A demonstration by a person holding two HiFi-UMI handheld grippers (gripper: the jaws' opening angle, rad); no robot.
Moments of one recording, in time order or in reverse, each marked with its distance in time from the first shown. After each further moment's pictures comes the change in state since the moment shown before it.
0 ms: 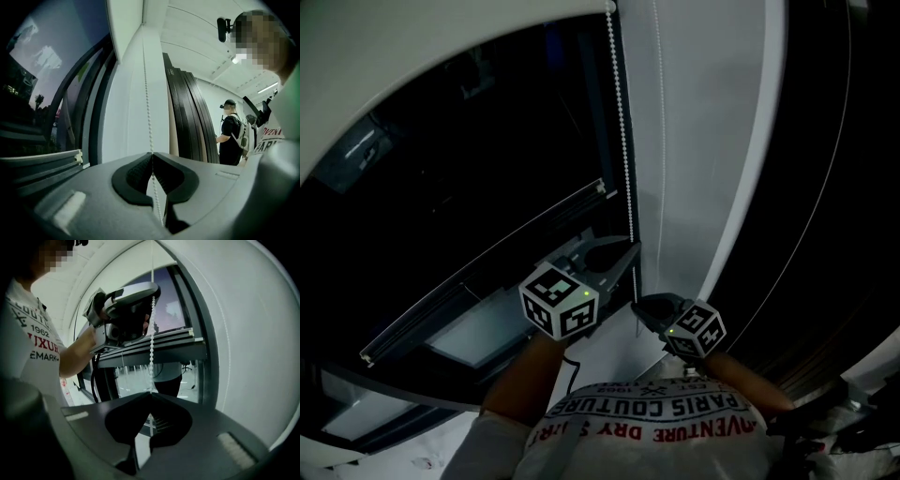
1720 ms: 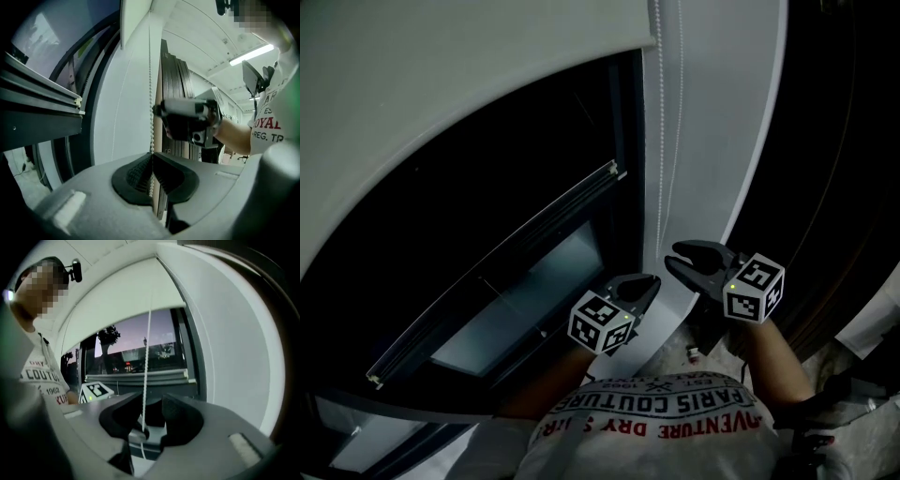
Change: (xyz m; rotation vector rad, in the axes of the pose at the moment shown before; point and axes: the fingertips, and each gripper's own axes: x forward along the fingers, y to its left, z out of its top) left arm -0.042 -0.036 -0.141 -0.081 0.155 -0.152; right arm -0.062 0.025 0.121 -0.015 -0.193 -0.190
